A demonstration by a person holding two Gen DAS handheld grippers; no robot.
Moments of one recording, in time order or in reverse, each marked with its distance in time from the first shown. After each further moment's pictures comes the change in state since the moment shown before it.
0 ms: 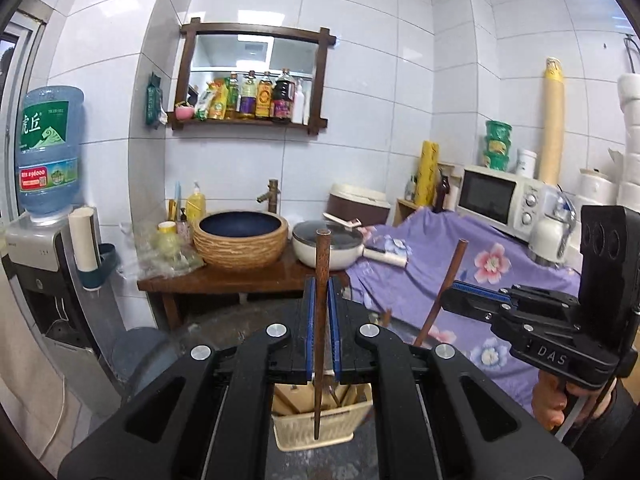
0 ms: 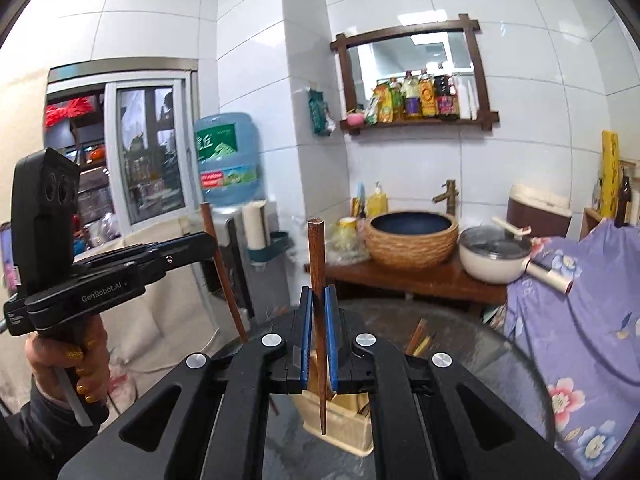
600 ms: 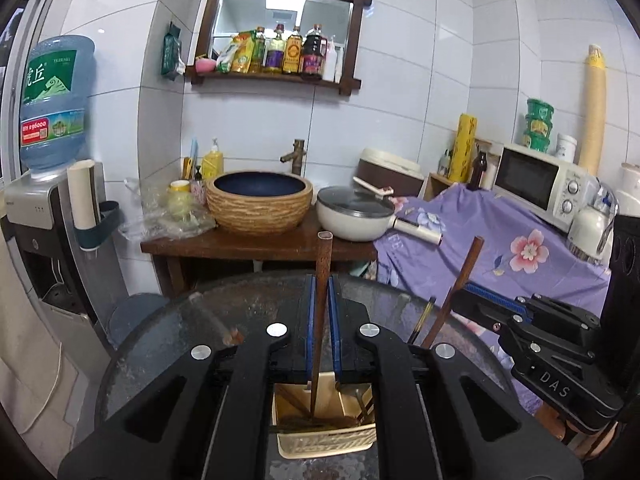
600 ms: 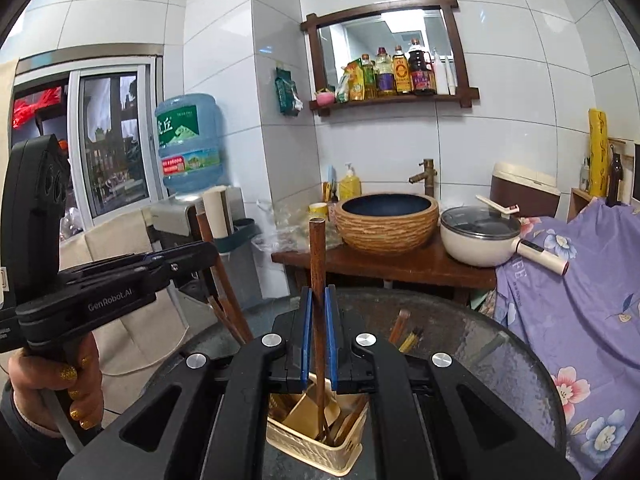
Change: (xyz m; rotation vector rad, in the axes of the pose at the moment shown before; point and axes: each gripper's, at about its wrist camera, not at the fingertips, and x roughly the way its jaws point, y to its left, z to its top) left arm 0.099 0.019 -0.051 -0.062 0.117 0.084; right arm 0.075 -0.032 -0.046 0.022 0.040 -0.089
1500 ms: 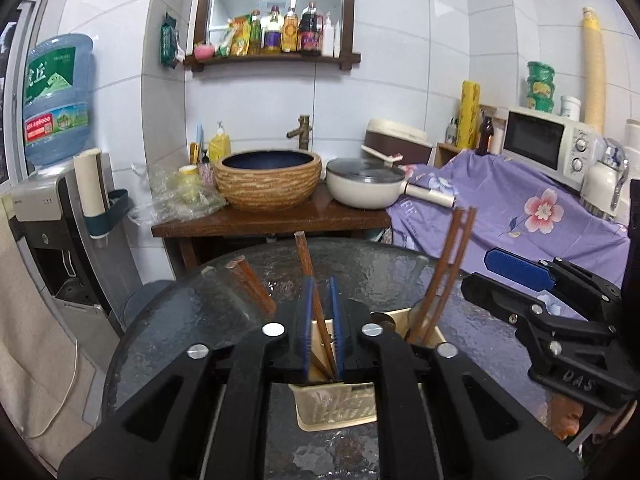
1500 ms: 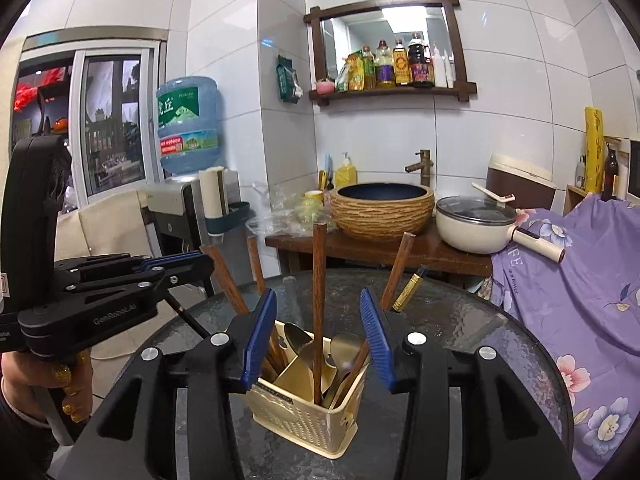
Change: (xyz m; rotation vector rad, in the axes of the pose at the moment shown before) left arm -0.004 0.004 -0.058 0.067 0.032 0.042; right arm -0.005 0.004 -0.046 -0.025 -0.009 -0.020
